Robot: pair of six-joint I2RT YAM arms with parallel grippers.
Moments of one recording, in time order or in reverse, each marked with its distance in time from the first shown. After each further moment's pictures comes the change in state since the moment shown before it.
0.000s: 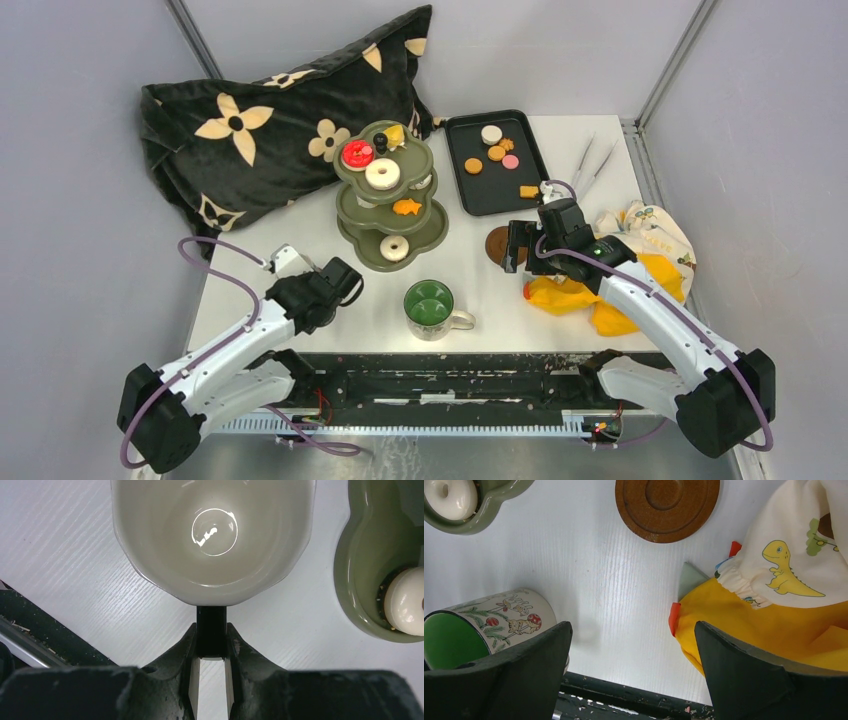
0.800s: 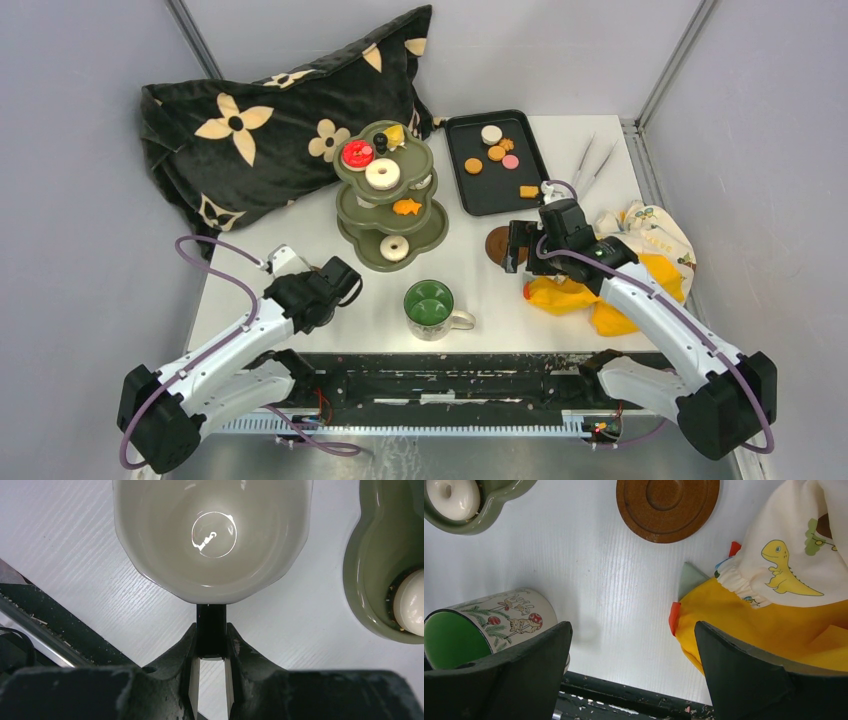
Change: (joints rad) left arm 0.000 0.000 0.026 -0.069 0.000 -0.014; right arm 0.000 -0.006 -0.001 -0.002 0.000 0.000
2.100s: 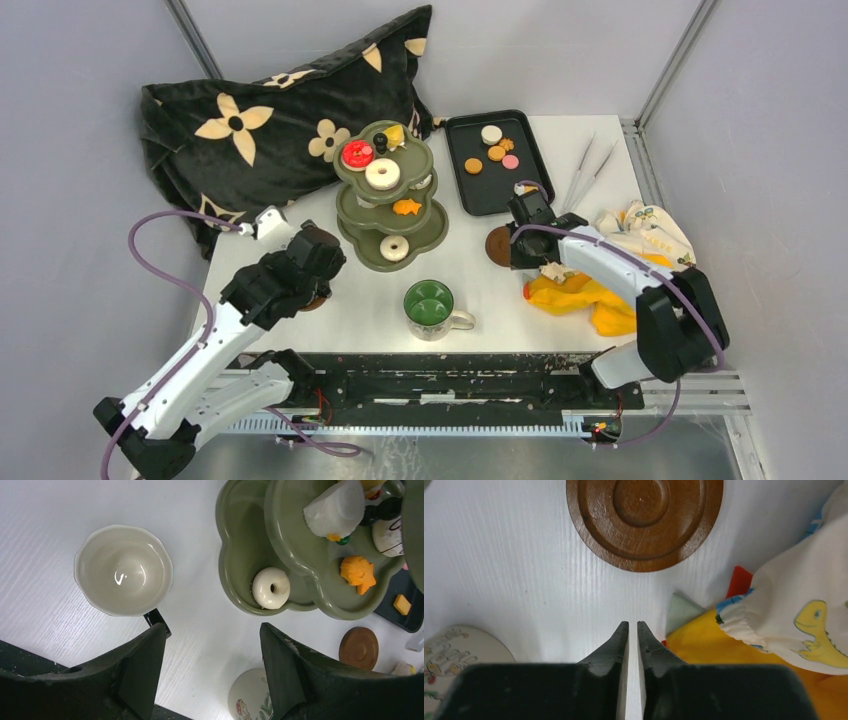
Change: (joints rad) left arm 0.000 -0.073 0.312 0.023 0.042 0.215; right arm 0.000 0.348 0.050 0.072 0.055 -0.026
